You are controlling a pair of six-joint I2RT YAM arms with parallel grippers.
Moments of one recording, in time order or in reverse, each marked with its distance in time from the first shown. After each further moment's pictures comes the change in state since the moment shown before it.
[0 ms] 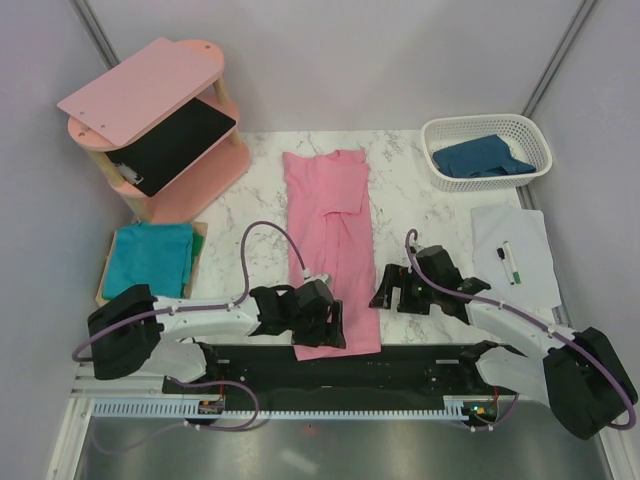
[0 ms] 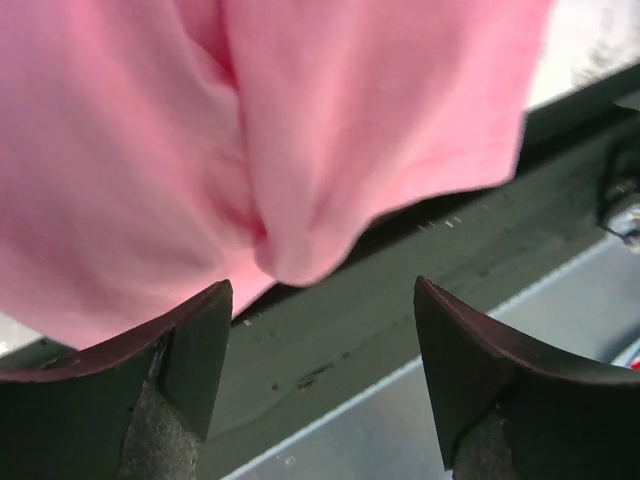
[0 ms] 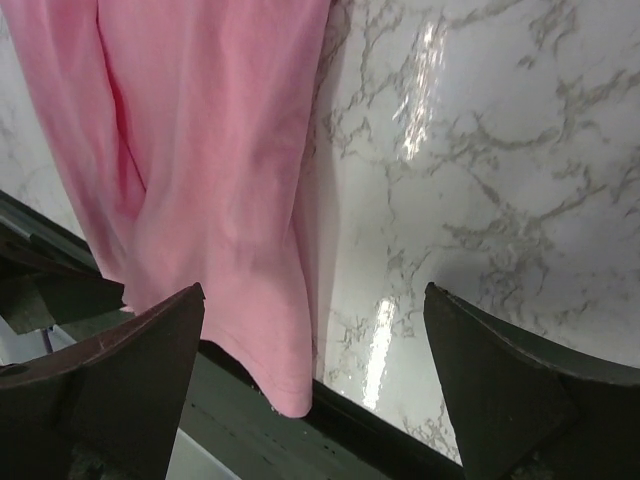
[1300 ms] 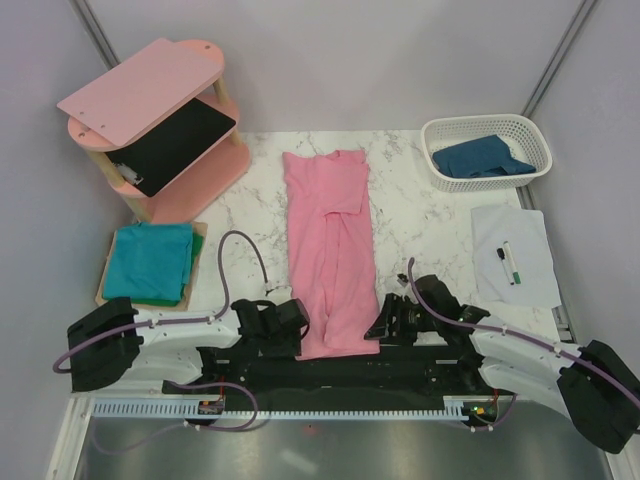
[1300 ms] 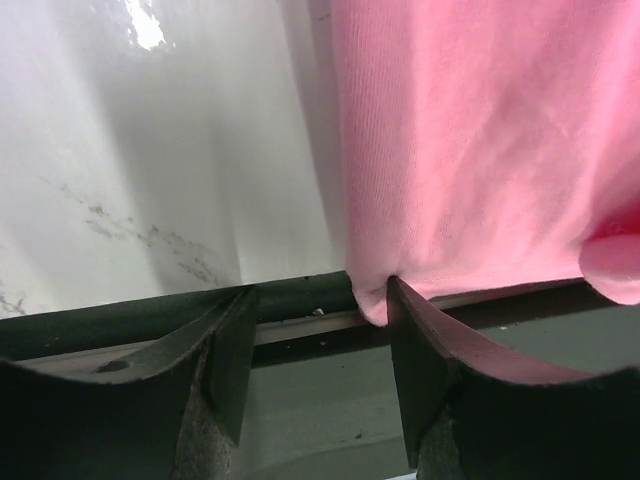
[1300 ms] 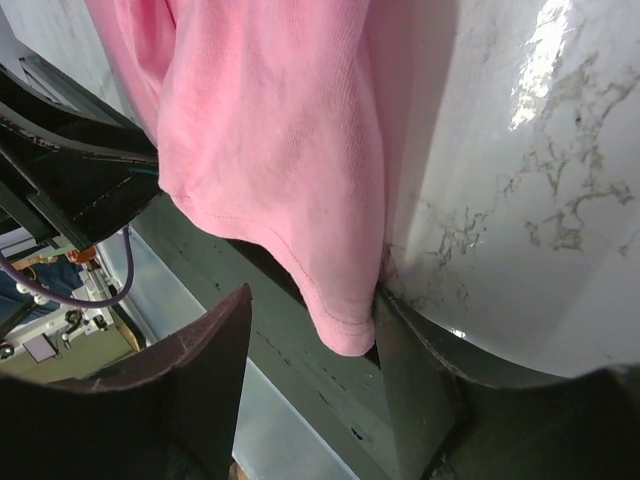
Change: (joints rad) left arm -0.025 -0.183 -0.195 -0.212 -0.214 -0.118; right arm 0.195 -0.156 -0.252 0.191 -0.144 0.308
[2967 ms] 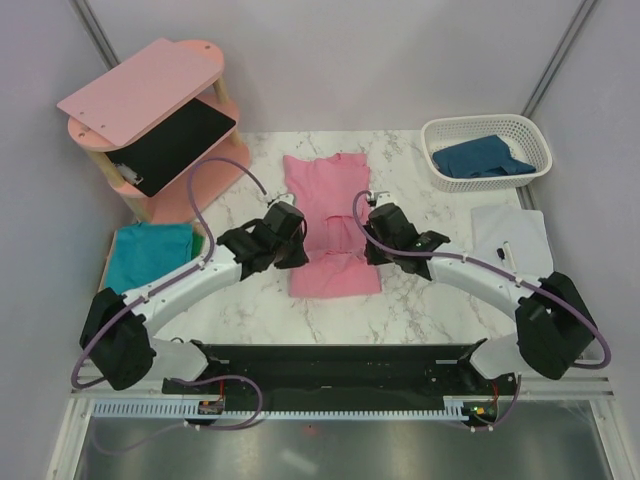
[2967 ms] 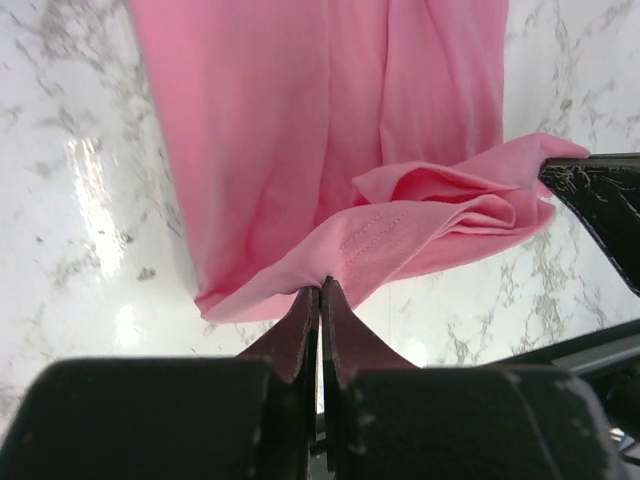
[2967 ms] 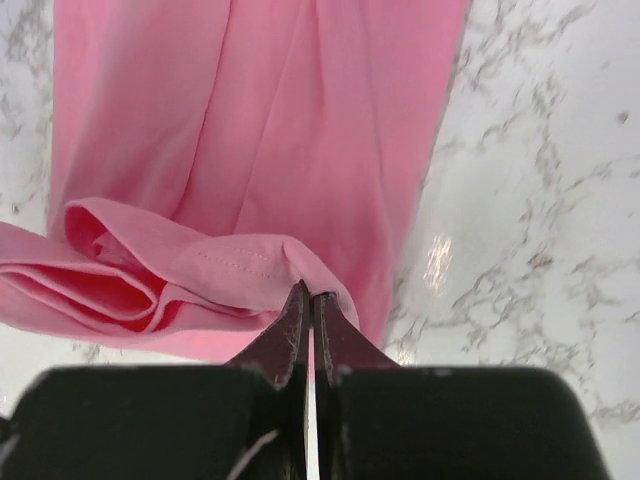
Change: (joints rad) left arm 0.415 0.119 0.517 -0.019 -0.007 0.396; right arm -0.002 0.437 0.703 -0.265 0.606 -0.505
